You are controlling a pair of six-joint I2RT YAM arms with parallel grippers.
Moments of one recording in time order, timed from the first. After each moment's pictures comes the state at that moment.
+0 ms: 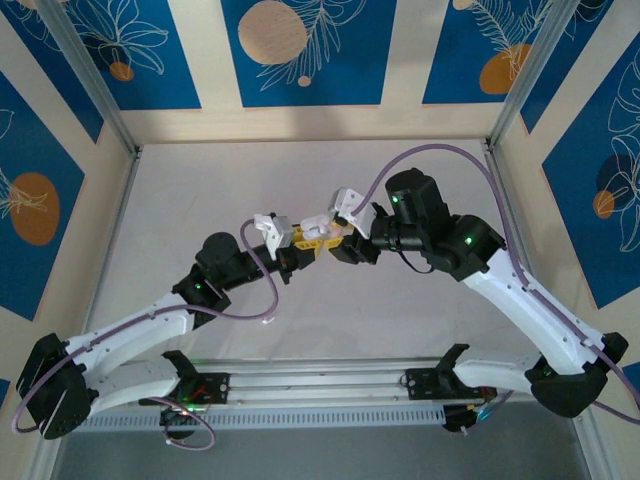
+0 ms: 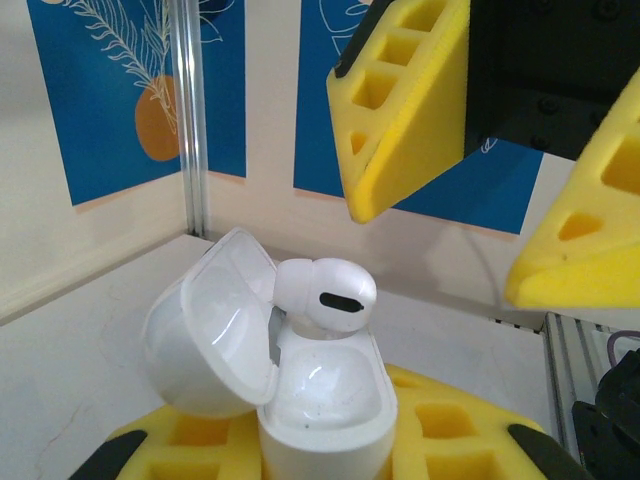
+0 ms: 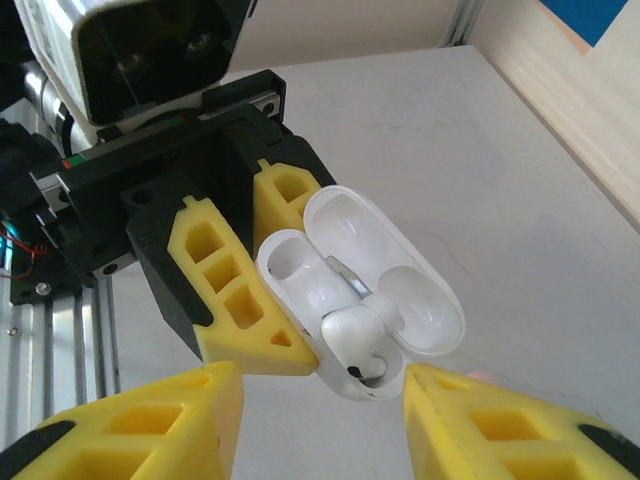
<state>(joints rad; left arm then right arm) -0.80 1.04 0.65 0.45 0.32 -0.08 0.75 1.13 1.38 -0.80 -0.34 -0.33</state>
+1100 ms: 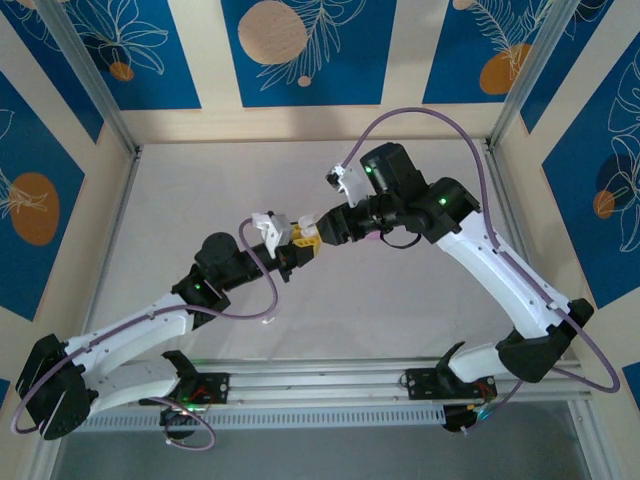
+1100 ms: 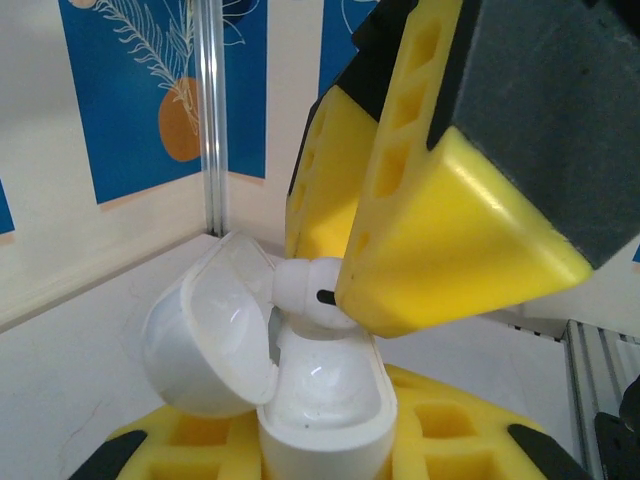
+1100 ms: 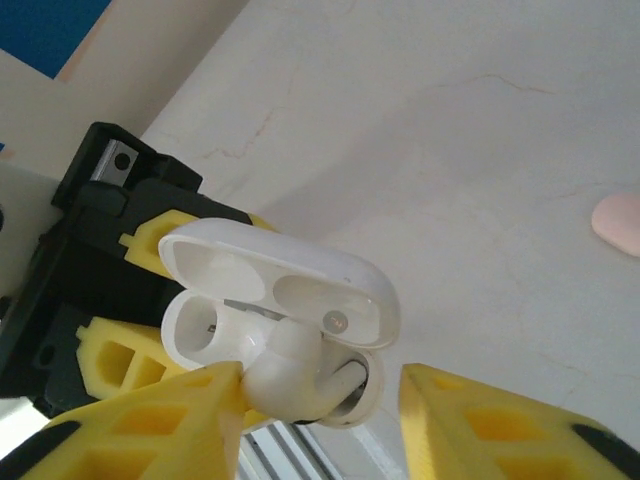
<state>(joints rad) -0.80 1.04 0.65 0.45 0.28 -0.08 0.73 1.39 1.67 -1.07 -0.35 0.22</state>
